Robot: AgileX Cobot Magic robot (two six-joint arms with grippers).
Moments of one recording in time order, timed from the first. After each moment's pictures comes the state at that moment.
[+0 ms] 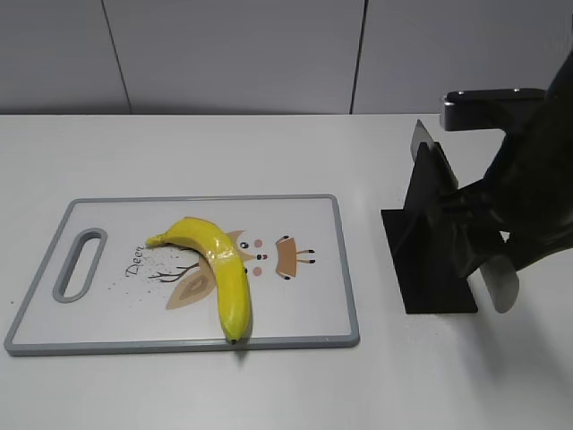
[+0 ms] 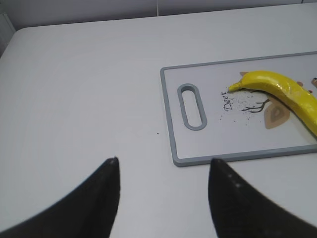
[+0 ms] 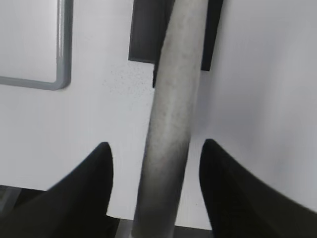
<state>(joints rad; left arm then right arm) -0.05 0.00 -0.49 -0.07 1.08 0.19 0.47 1.51 -1.00 0.05 0.98 0.37</state>
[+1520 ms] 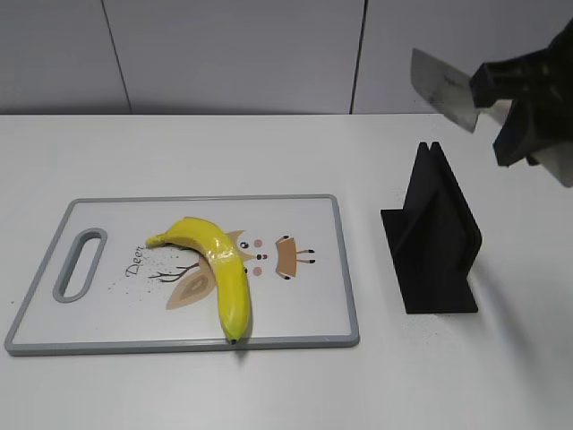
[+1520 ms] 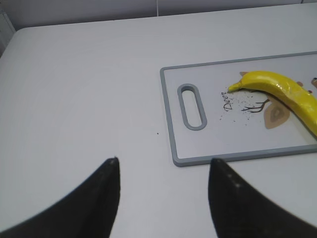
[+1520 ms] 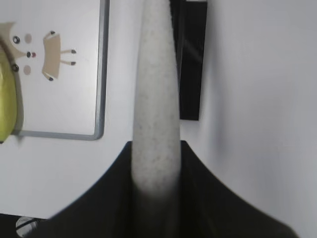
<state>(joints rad) -0.05 0.00 -0.49 -0.07 1.08 0.19 0.46 1.35 -1.16 -0.01 1.05 0.43</state>
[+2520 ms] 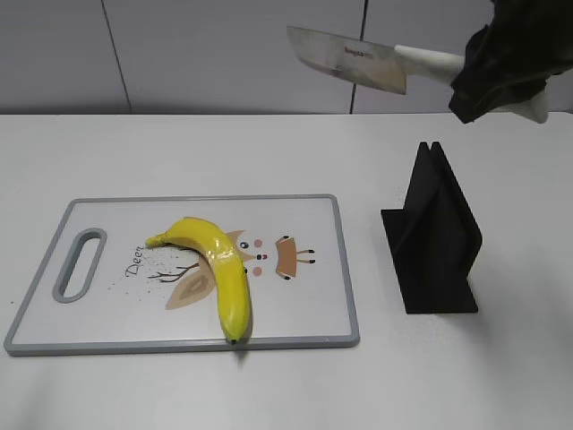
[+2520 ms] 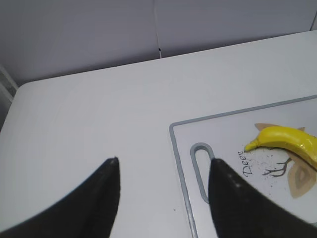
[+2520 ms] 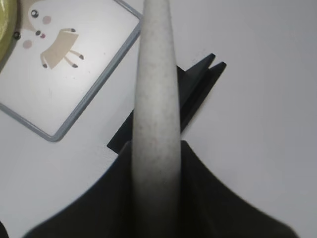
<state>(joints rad) -0.05 0.50 -0.63 -0.07 0.71 0.28 0.46 1.47 -1.33 0.00 1.02 -0.19</state>
